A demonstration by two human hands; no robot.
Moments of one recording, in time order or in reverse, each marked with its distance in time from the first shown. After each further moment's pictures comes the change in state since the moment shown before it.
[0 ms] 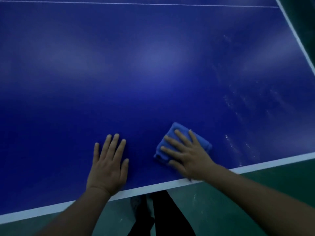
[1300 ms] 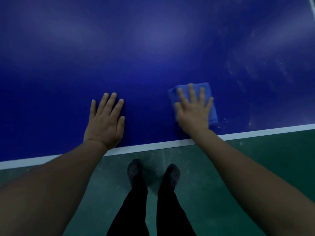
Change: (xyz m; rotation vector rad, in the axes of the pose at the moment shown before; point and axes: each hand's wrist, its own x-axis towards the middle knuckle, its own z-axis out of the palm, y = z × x) left_hand 0.002 0.004 -0.002 -0.009 0.001 -0.032; right_hand 0.016 -0.014 -0.001 0.125 0.029 0.692
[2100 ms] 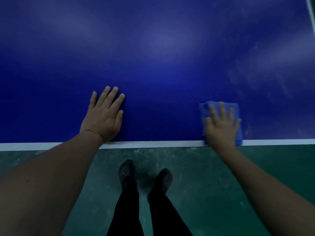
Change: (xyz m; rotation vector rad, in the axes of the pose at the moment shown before) left_hand 0.000 -0.005 0.005 0.005 0.034 -0.002; right_hand -0.034 0.100 -0.003 -0.032 -0.007 0.194
